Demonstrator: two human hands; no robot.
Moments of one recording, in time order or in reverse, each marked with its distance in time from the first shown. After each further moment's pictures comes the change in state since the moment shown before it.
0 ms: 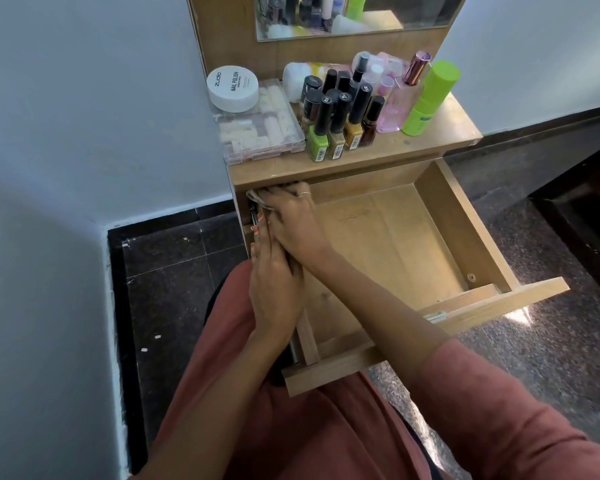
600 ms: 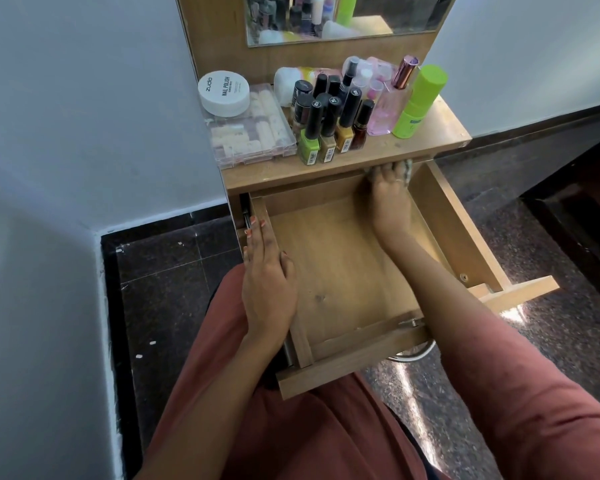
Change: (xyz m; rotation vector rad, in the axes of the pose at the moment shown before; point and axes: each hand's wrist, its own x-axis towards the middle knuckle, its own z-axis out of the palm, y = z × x) left_hand 0.000 0.000 -0.004 0.077 -0.058 -0.046; right_hand 0.001 0.109 -0.060 -0.404 0.019 0.393
